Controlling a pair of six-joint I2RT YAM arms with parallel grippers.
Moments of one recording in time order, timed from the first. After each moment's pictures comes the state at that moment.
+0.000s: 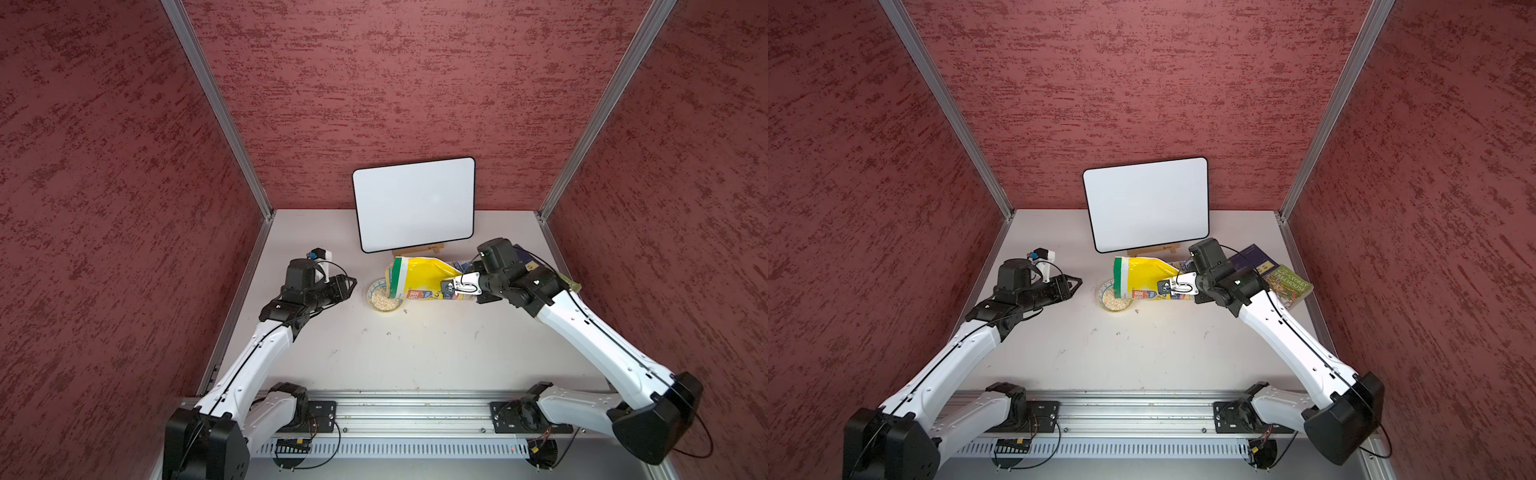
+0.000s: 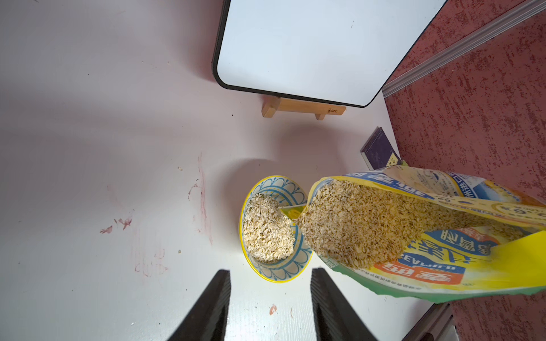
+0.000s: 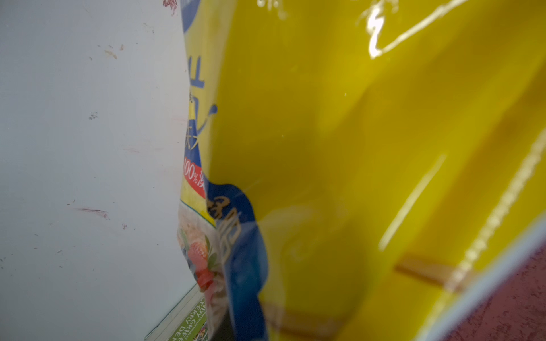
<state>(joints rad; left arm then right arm) -0.18 1.02 0.70 -0.32 0.41 -0.50 0.54 1.20 1.15 -0.82 0.11 -1.23</state>
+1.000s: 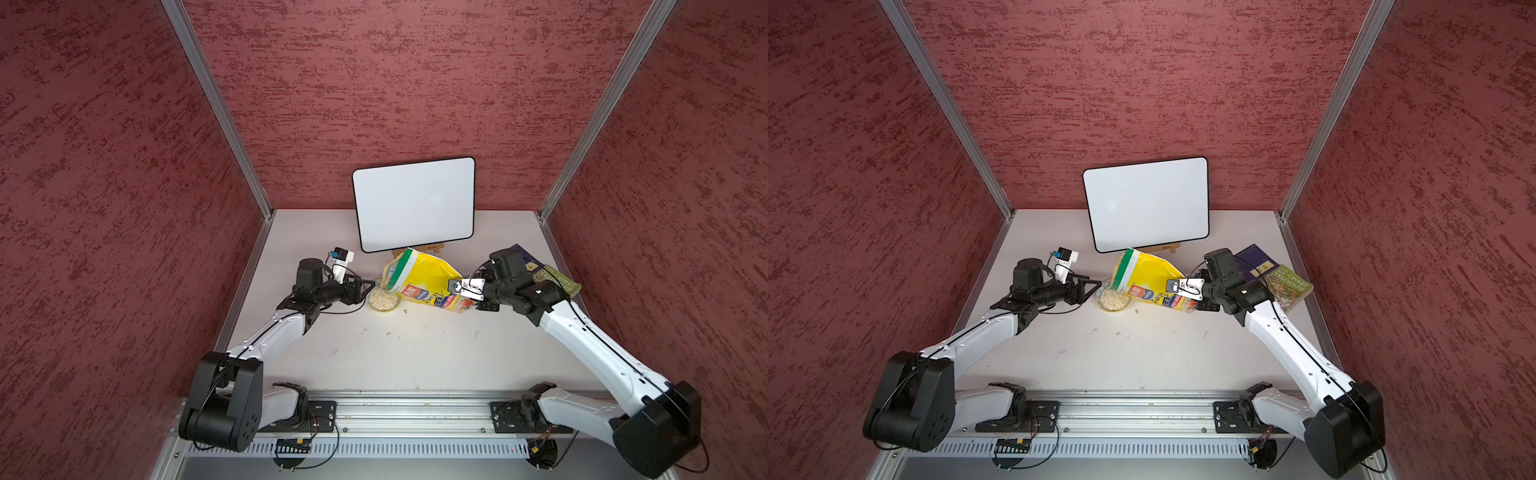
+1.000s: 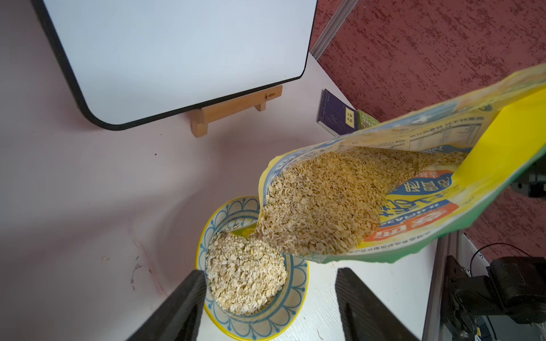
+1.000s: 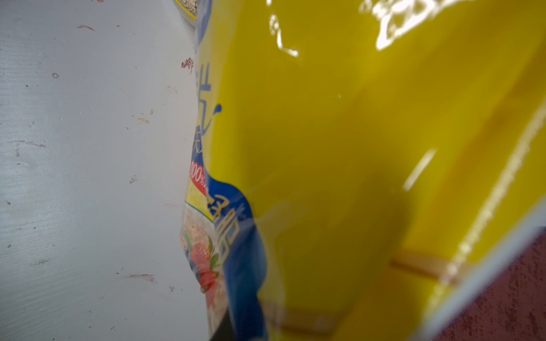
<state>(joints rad) -0.17 1.27 0.55 0.19 0.71 -0.18 0.41 1.15 0.96 -0.66 -0.13 -1.08</state>
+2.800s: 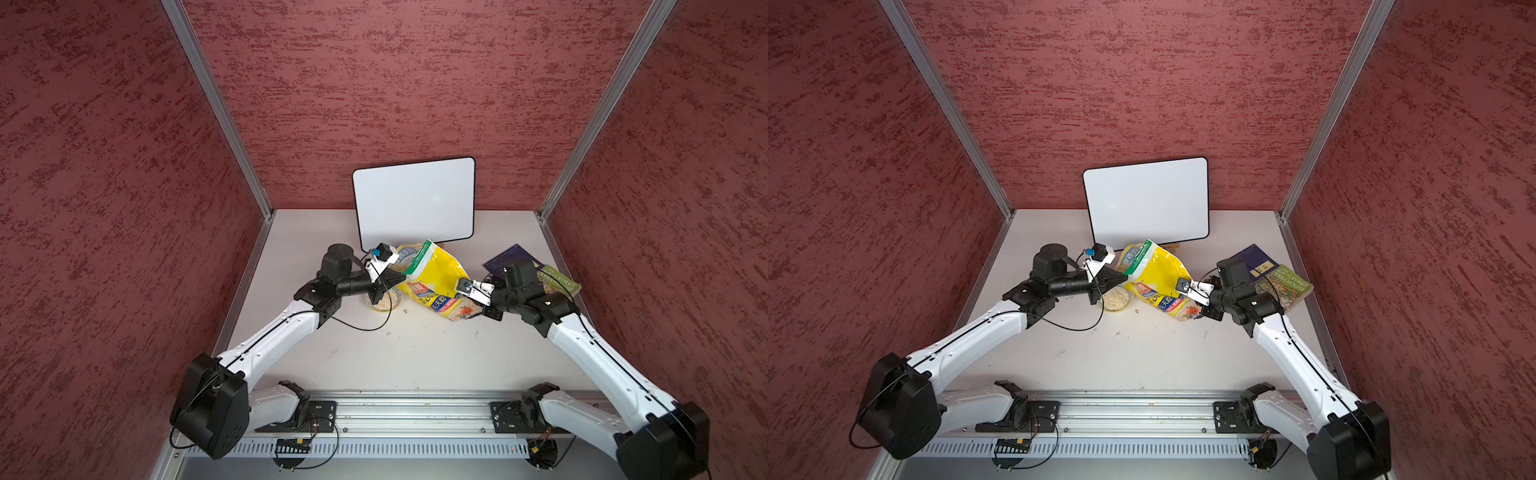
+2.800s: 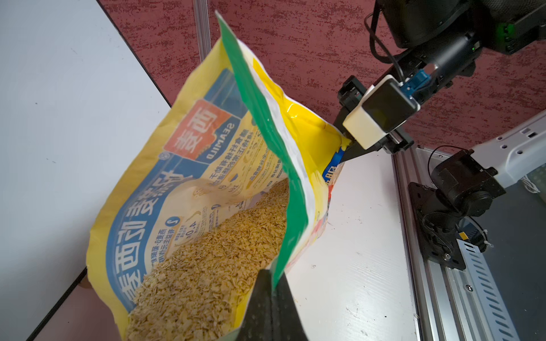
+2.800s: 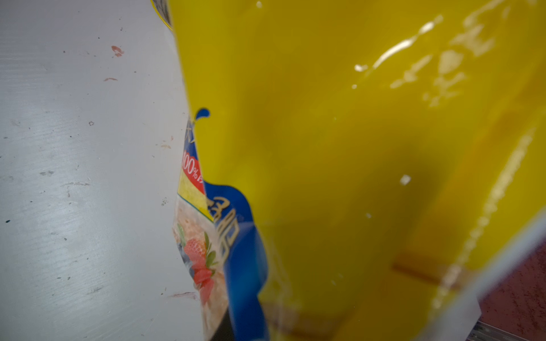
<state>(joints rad) -0.51 1.23 0.86 0.00 0.69 0.17 0.31 1.05 0.82 -0.59 -0.29 -0.89</state>
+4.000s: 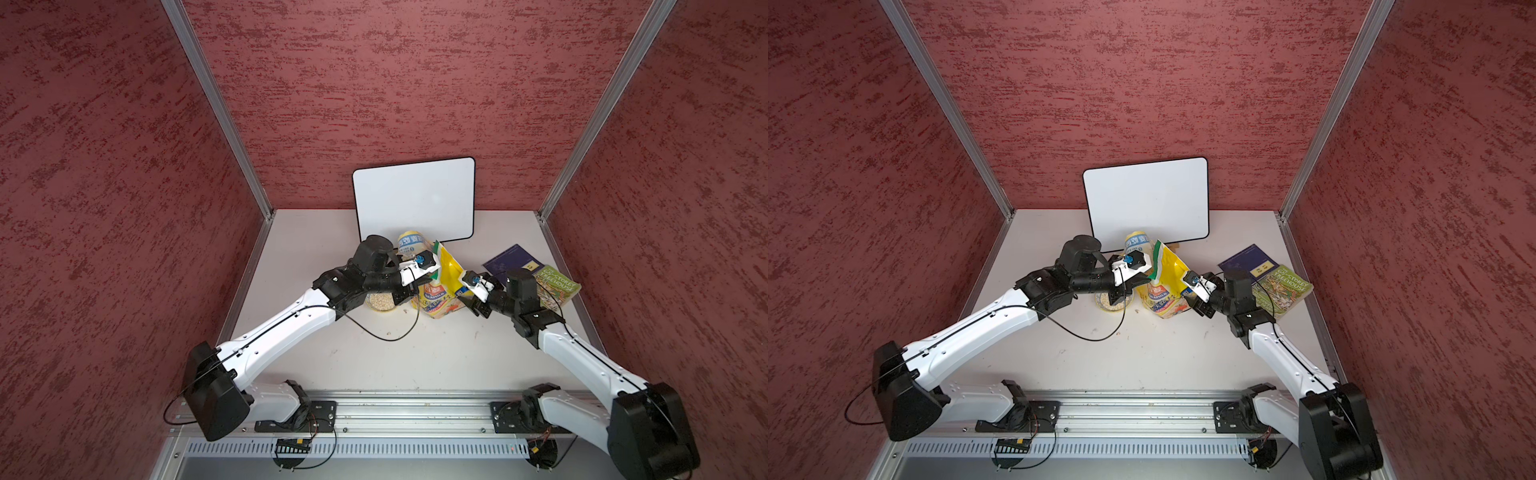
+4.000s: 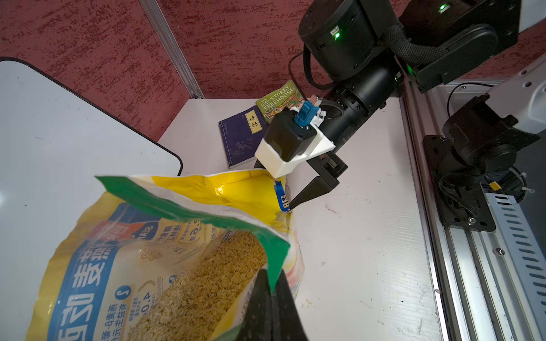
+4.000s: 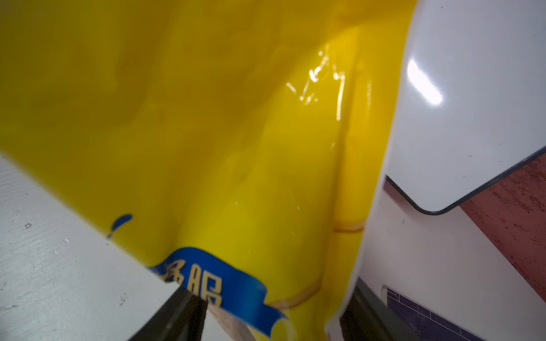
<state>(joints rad) -0.76 1.32 1.17 -0.34 0.41 0.42 0.24 1.09 0.56 -0.02 -0.44 -0.63</state>
